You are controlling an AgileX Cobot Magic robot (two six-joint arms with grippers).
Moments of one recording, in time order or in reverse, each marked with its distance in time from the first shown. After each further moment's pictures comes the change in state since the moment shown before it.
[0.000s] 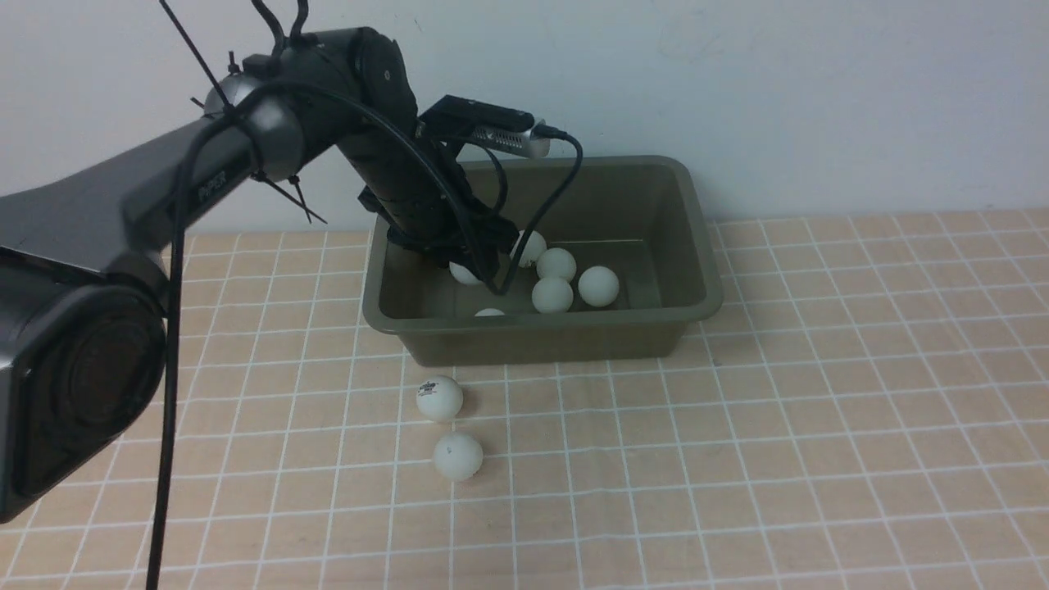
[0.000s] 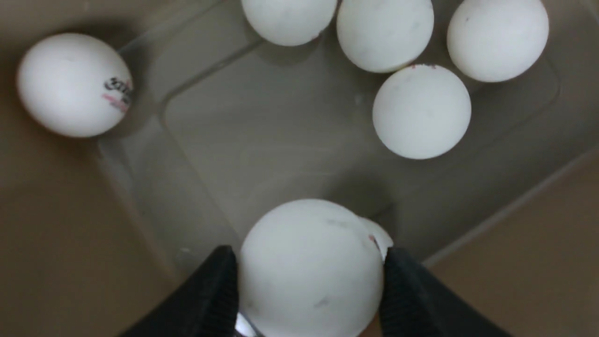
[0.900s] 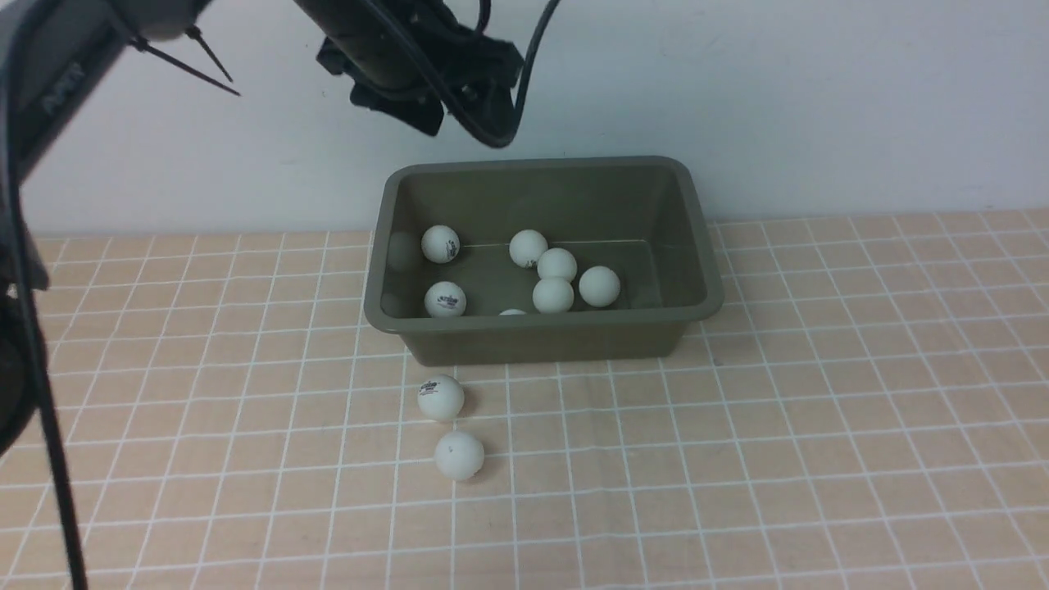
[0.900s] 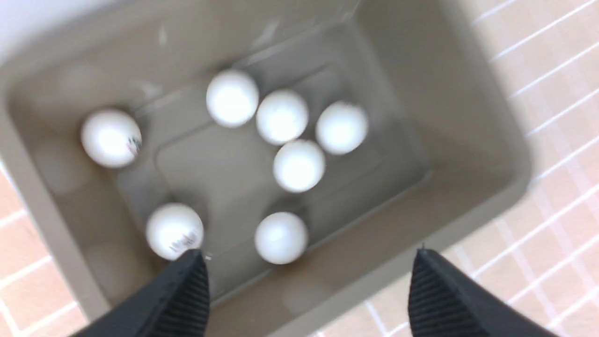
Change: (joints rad) right arm 0.000 0.000 0.000 0.000 0.010 0.000; left arm -0.015 -0.236 -0.217 -0.037 0.245 -0.172
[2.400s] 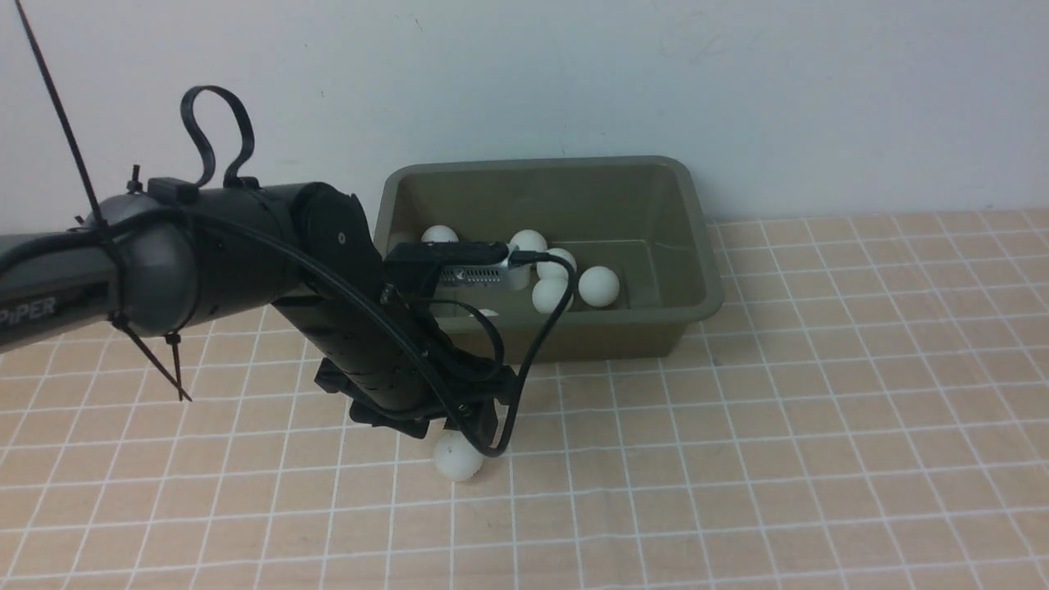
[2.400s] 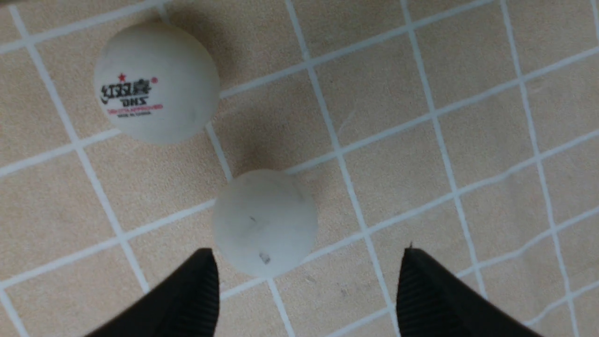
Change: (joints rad) right arm 0.000 0.000 0.000 0.049 0.001 0.000; left arm -0.097 -0.215 1.038 -0.065 -0.522 -0.095
